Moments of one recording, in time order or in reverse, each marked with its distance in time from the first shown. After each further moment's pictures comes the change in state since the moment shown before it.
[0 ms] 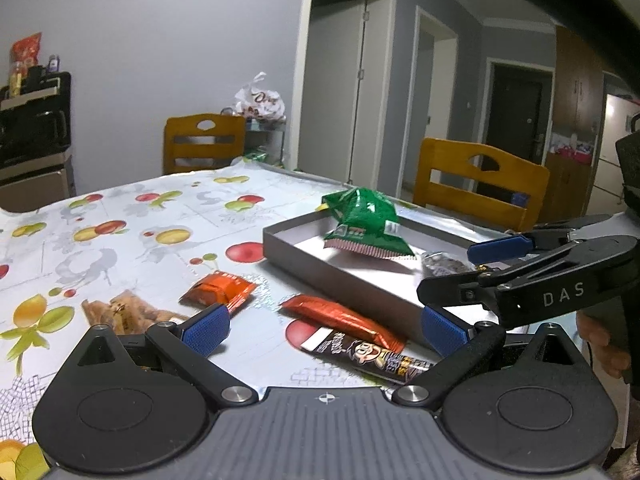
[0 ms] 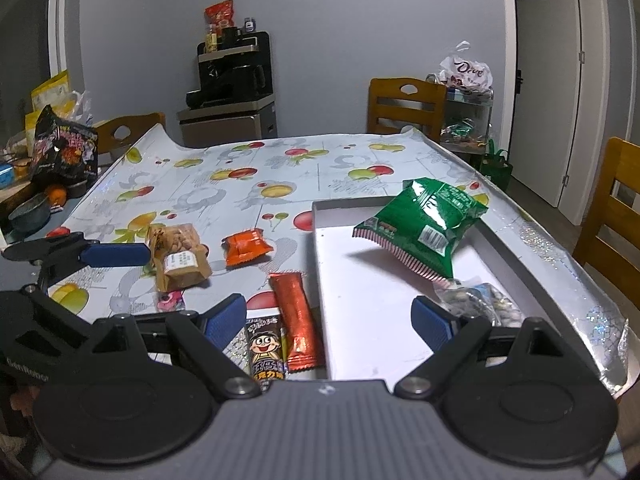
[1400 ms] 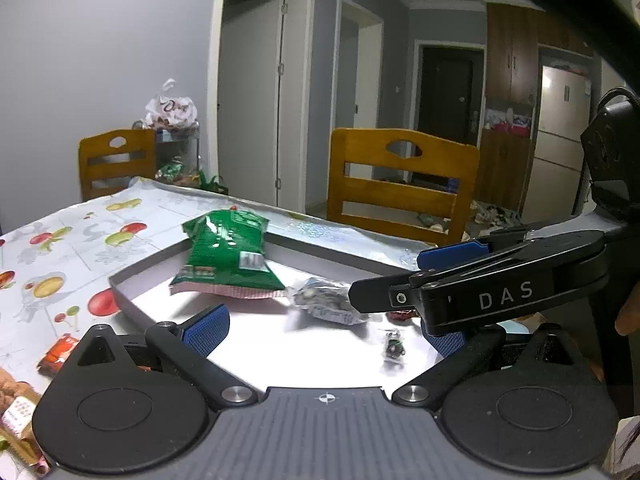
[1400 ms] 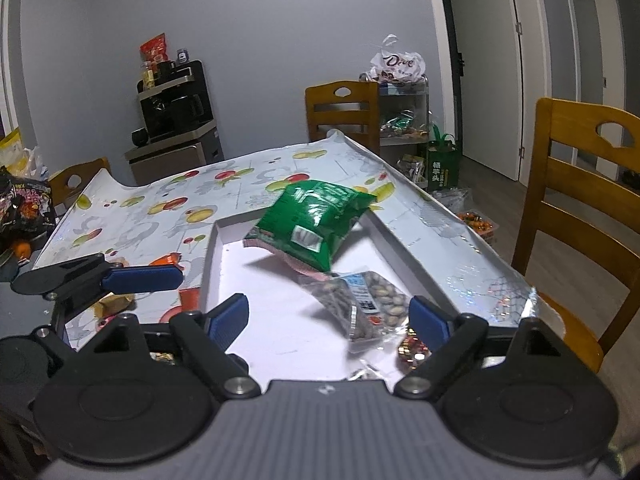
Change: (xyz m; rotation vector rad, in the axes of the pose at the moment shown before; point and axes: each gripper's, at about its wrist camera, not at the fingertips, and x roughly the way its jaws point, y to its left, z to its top) left arm 0.071 -0.097 0.026 0.127 0.005 -0.184; right arm -0.029 -0.095 -0.016 0.170 -0.044 -0.092
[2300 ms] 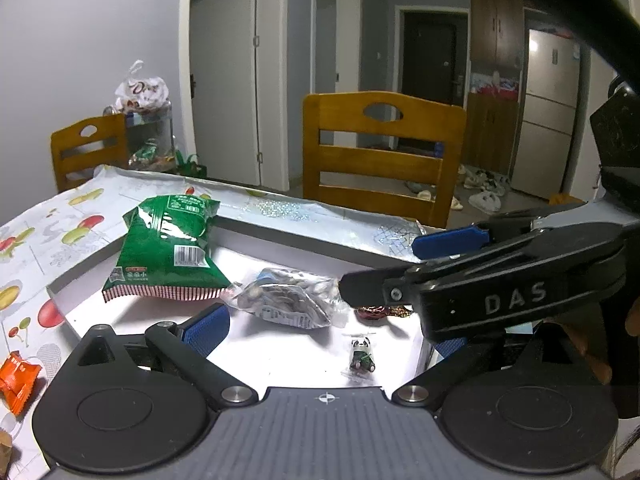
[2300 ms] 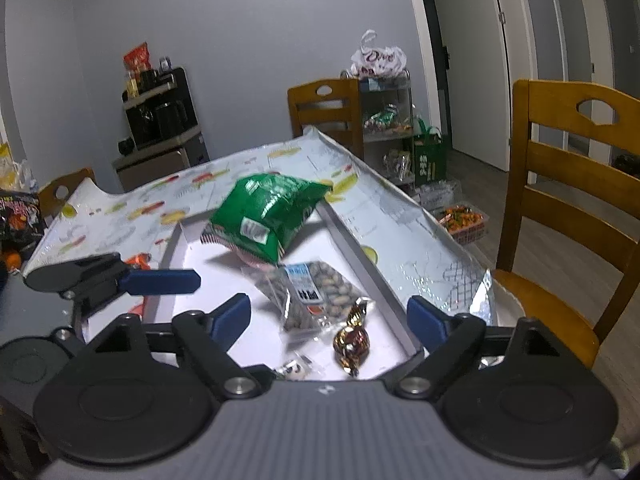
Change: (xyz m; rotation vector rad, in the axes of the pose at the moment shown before) left arm 0.062 -0.034 0.010 0.057 0.104 -0.035; right arm 0.010 -0.051 -0.014 0.054 -0.011 -0.009
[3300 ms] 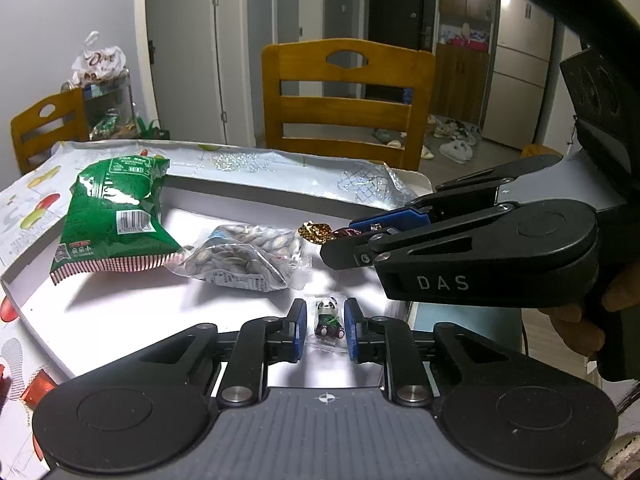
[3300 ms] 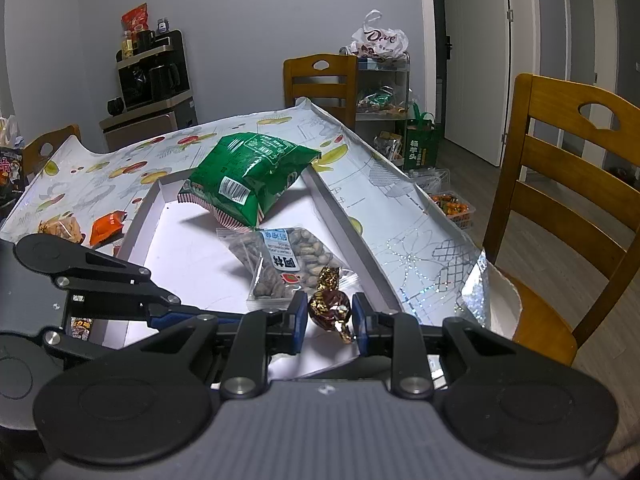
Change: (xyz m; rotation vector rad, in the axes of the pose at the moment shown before) left arm 0.027 -0.010 -0.006 0.066 0.150 -0.089; right arm 0.023 0.000 -0.012 -0.091 0.082 -0.065
